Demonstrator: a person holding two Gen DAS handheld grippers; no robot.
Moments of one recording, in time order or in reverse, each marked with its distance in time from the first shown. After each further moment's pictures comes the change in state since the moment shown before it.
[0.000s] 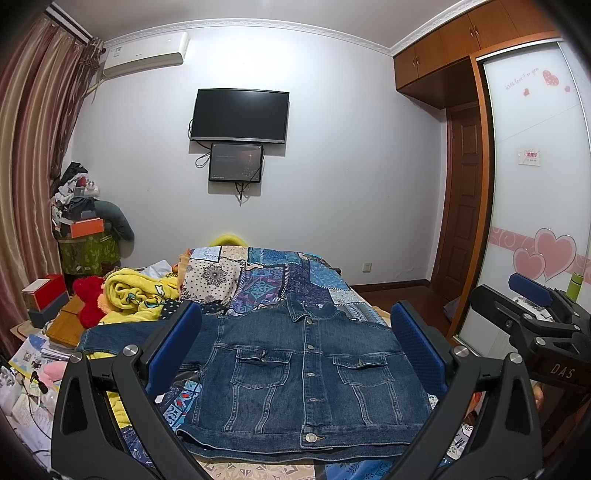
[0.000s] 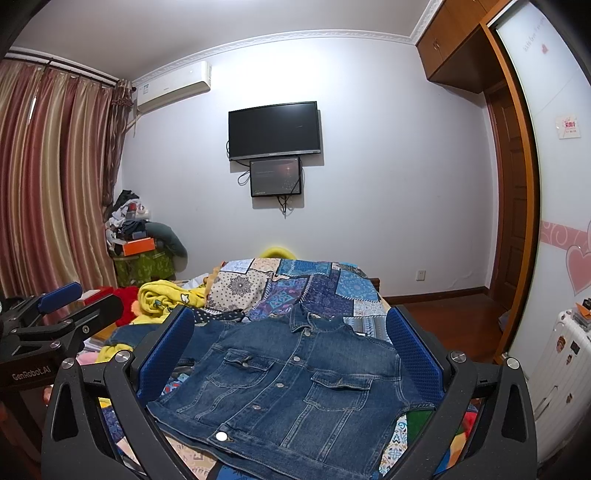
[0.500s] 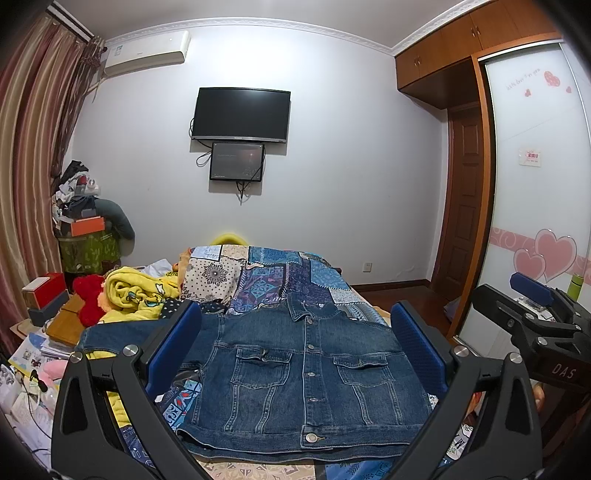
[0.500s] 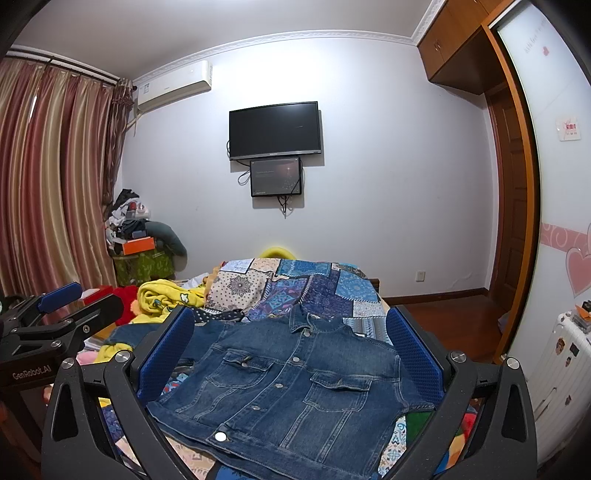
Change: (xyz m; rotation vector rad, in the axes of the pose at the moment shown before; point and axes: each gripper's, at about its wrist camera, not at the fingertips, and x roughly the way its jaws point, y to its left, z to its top) left arm -0.001 0.001 -0.003 -0.004 0.003 0.002; right arm 0.003 0.000 -0.001 -0.002 0.001 -0.001
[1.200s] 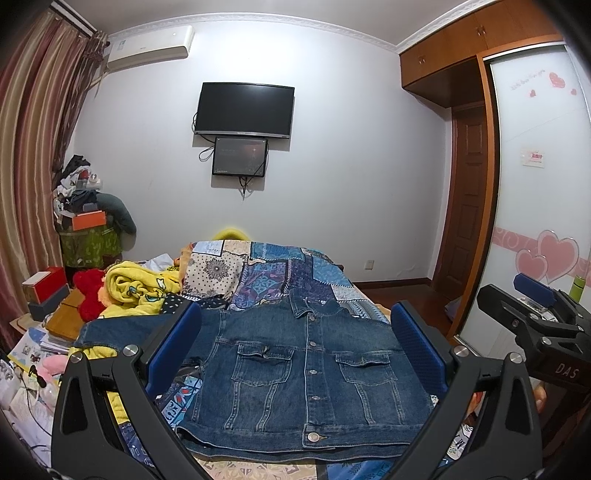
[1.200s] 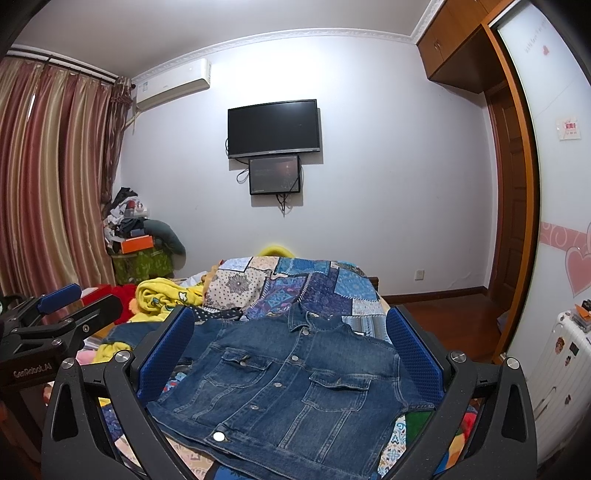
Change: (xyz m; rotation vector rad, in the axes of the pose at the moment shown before) left arm 0.010 0.006 -0.004 -0.016 0.020 0.009; right arm 0.003 -0.003 0.002 -0.001 0.010 -0.004
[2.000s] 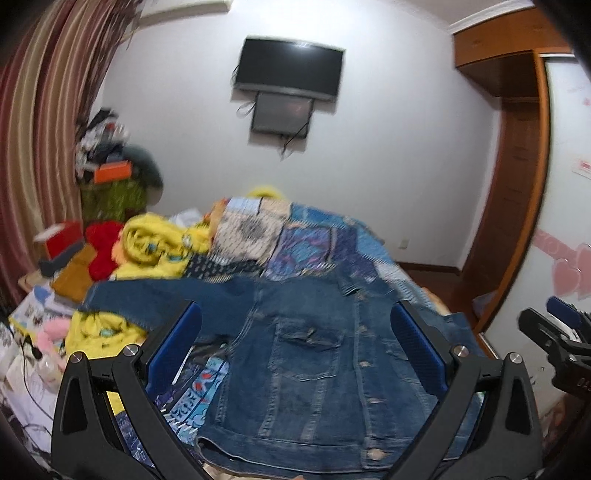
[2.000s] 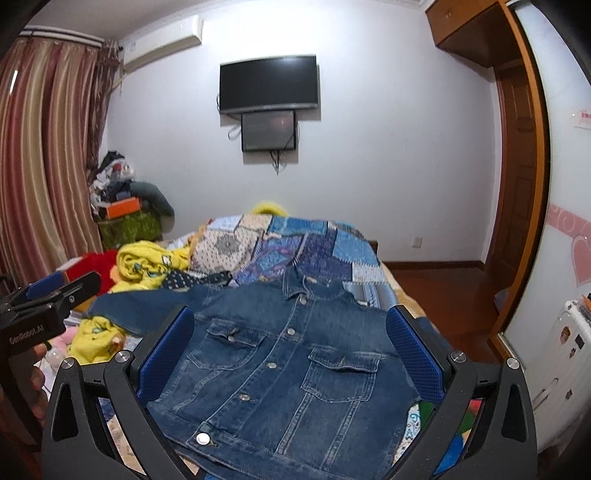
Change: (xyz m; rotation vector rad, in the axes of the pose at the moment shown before) left arm 0.102 0.081 -0.020 -0.128 0.166 0.118; right arm 0.085 0.009 -0.017 -0.019 0.195 -0.039
